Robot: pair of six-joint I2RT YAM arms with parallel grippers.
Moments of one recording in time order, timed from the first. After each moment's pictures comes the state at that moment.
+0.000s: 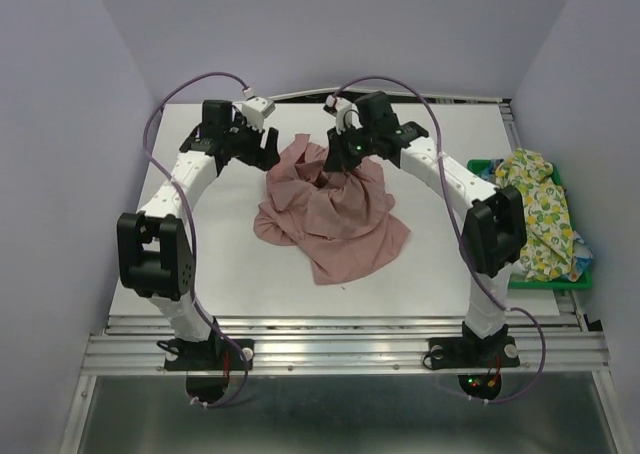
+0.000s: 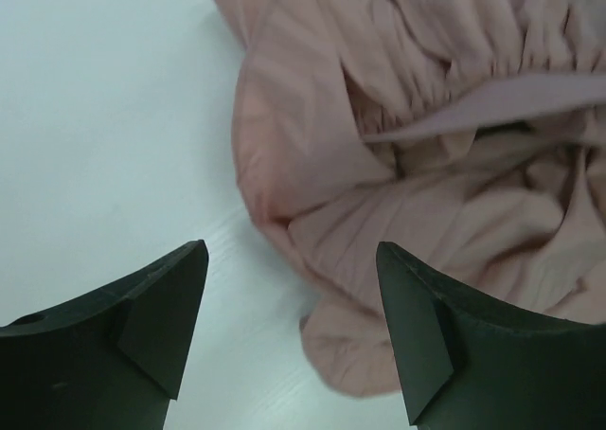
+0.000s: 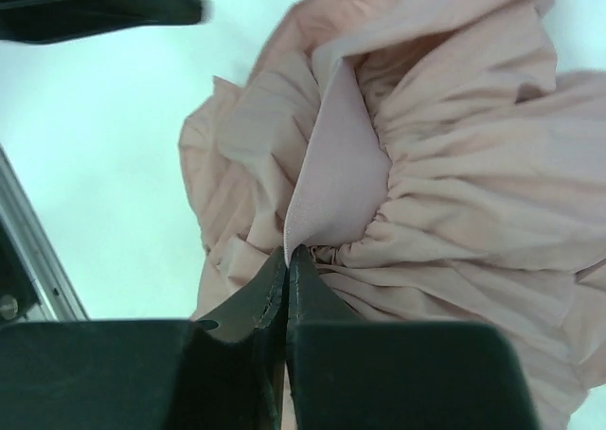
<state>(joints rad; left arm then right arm) -0.15 1.66 1.36 -0.39 0.43 0.25 0.52 1.96 1.78 -0.52 -0.51 0.01</state>
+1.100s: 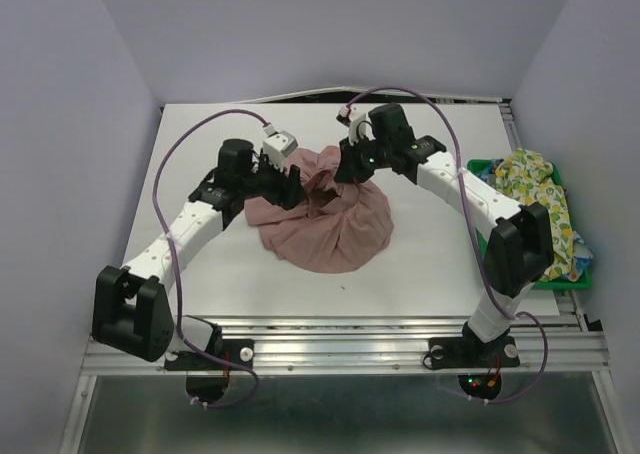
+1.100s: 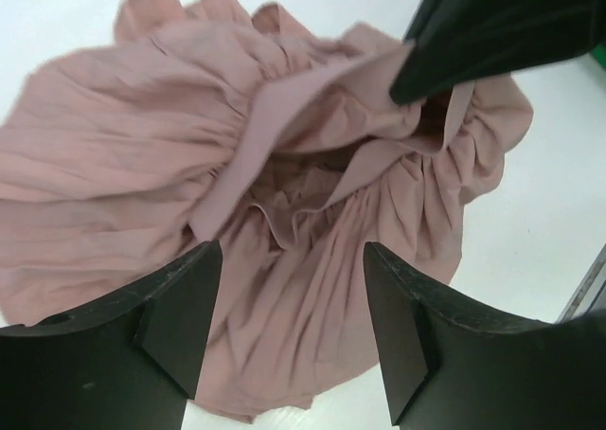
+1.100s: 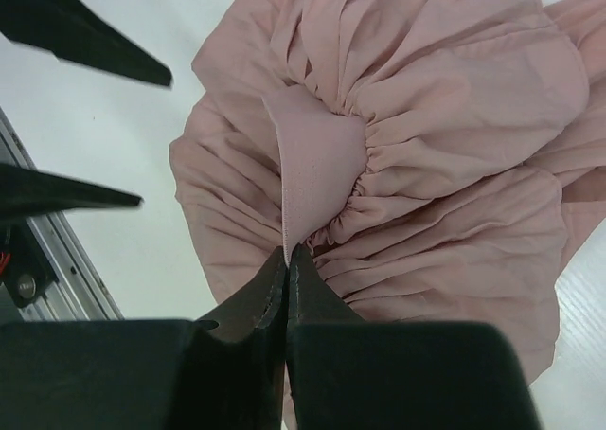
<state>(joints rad) -0.32 1.33 1.01 -0.19 0.52 0.05 0.53 1.76 1.56 -0.49 -0.49 0.04</state>
